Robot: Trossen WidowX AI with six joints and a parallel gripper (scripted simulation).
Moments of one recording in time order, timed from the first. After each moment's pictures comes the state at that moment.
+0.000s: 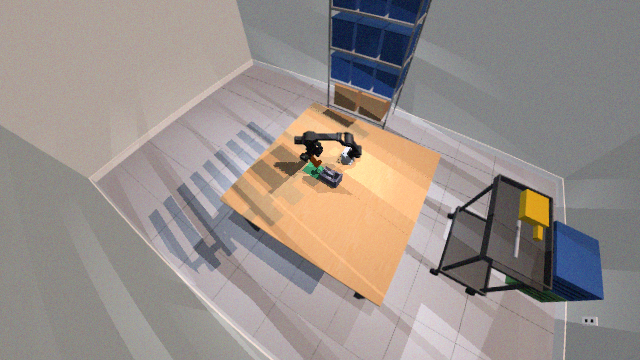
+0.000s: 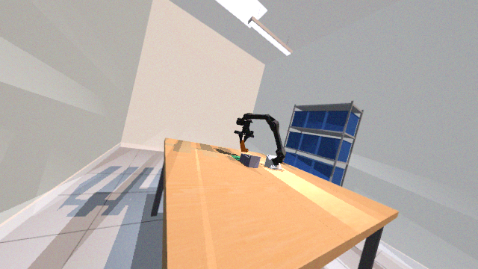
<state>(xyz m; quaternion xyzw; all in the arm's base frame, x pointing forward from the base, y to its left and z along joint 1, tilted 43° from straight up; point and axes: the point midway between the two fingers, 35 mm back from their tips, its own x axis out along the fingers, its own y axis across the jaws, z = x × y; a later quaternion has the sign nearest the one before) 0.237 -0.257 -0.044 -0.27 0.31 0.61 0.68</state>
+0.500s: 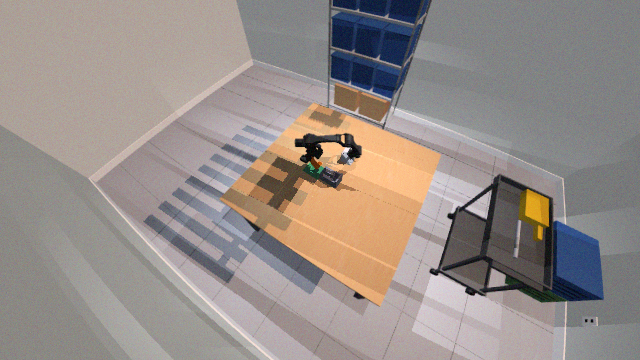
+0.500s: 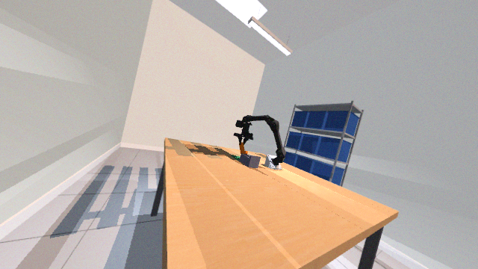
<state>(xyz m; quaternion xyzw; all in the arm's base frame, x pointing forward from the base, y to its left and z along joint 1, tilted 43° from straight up) 0.239 -0.242 -0.061 -0.27 0.31 0.61 0.68</state>
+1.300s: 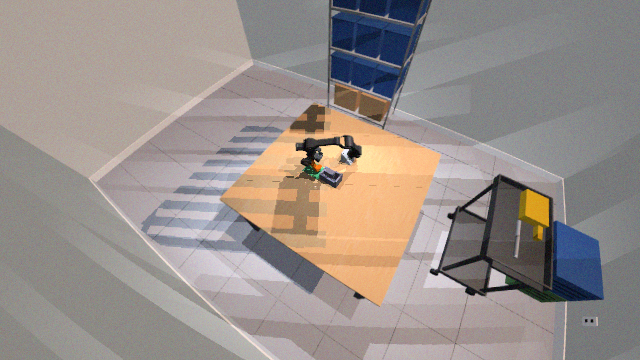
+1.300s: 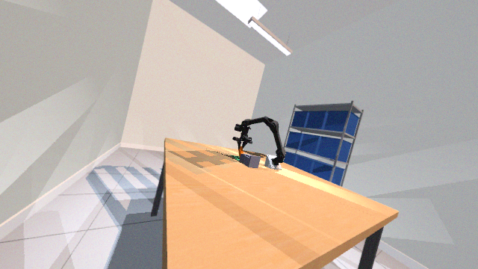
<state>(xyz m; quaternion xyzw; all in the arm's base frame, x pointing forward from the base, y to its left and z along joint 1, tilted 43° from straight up) 0.242 -0.217 -0.088 -0.27 0.31 0.61 0.68</state>
